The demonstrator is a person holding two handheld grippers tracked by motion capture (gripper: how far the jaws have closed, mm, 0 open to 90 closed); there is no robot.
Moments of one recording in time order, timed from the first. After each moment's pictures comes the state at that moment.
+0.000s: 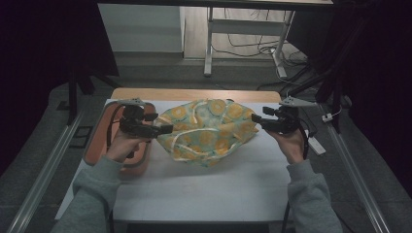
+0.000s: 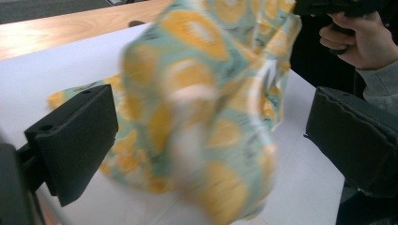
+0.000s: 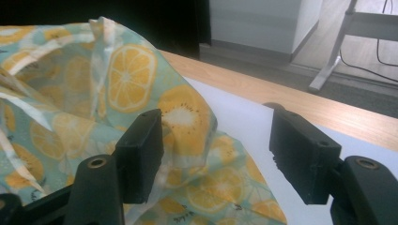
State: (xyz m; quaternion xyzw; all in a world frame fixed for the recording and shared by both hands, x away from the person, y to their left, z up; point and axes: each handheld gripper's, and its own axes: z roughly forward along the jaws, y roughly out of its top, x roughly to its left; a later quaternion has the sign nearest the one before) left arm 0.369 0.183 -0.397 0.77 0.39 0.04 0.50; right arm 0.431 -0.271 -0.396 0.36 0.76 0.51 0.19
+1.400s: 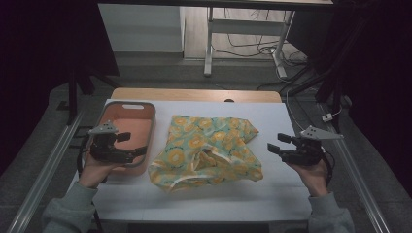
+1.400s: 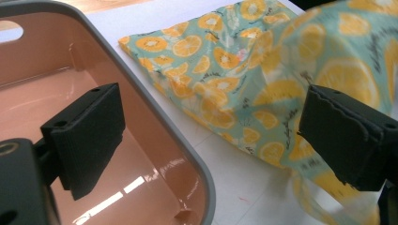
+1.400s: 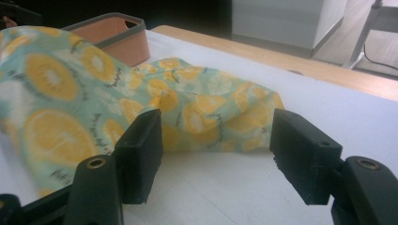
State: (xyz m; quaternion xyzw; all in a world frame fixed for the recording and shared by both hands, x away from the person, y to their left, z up) left arm 0.302 0.248 -0.435 0.77 0.43 0.11 0.47; right arm 0.350 -0.324 -0.417 0.33 0.77 0.52 0.16
